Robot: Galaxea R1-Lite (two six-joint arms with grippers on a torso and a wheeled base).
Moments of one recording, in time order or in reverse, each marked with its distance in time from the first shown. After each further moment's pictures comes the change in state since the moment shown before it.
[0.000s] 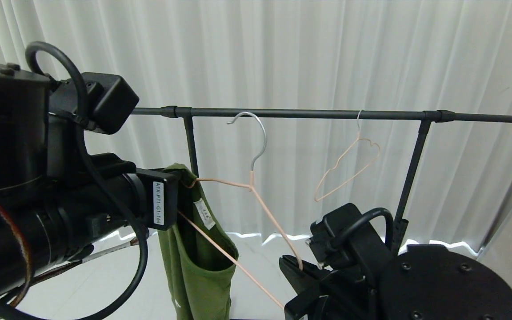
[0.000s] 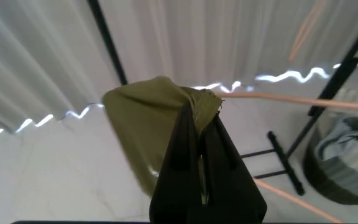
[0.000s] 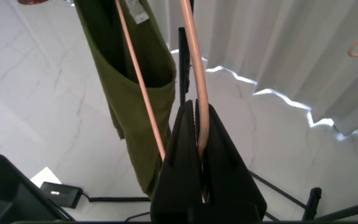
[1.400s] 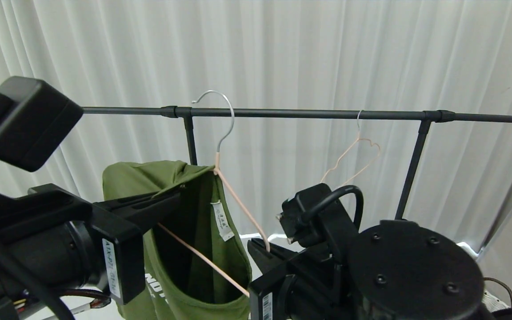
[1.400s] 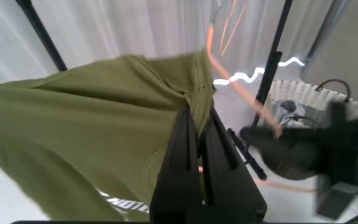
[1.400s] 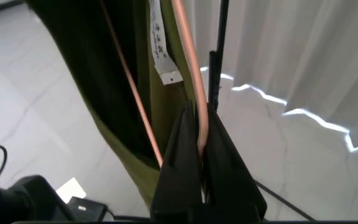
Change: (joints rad) left arm -0.211 -0.143 0.094 -0.003 0.013 -0.007; right arm -0.013 0.077 -0.093 -0.117 0.072 -0.014
